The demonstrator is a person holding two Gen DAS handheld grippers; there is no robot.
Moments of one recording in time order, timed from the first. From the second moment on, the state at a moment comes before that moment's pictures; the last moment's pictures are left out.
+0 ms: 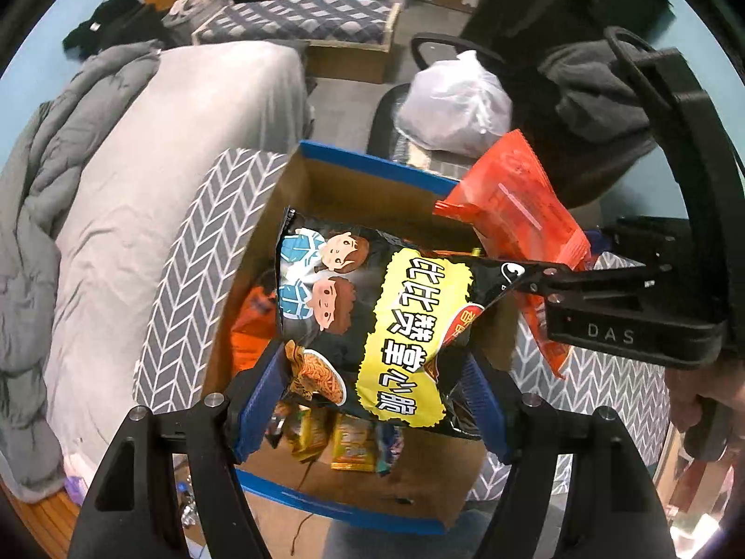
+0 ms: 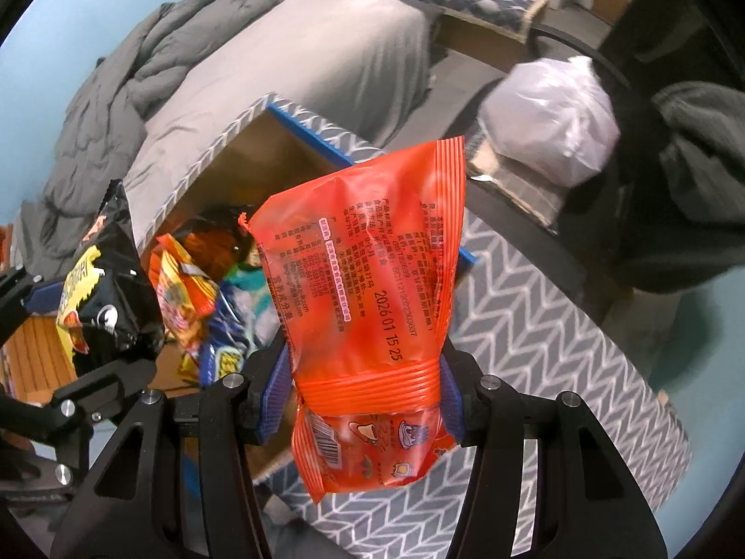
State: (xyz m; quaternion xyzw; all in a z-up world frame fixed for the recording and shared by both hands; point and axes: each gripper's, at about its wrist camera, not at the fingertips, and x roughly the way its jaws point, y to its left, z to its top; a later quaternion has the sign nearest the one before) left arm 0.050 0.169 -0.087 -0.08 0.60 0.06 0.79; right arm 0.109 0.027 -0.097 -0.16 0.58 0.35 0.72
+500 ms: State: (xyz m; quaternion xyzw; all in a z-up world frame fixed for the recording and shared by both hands) left arm 0.036 0.206 -0.114 -0.14 0.62 0.10 0.76; right arm 0.108 0.095 -0.117 -0.23 0.60 0.37 0.67
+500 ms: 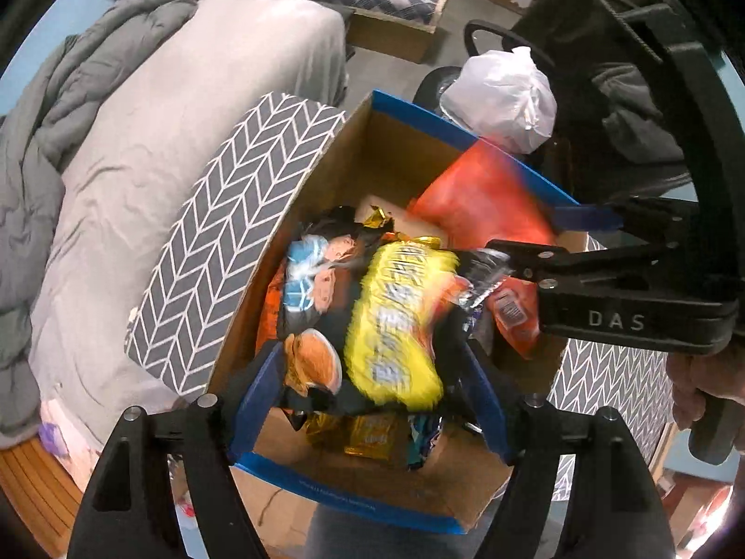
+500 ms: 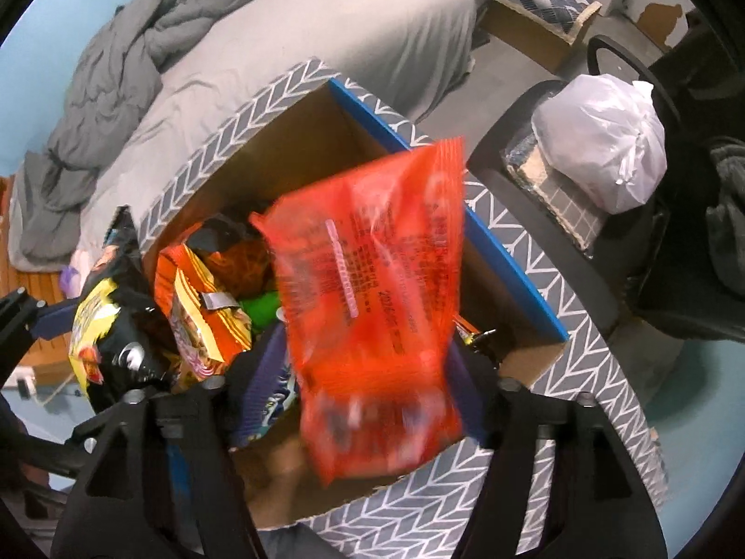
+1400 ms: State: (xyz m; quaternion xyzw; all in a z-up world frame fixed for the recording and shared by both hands) left arm 0.022 0.189 -0.027 -0.08 0.57 0.11 0.81; right arm 0.085 0.043 -0.022 -0.16 0.54 0.33 0.76
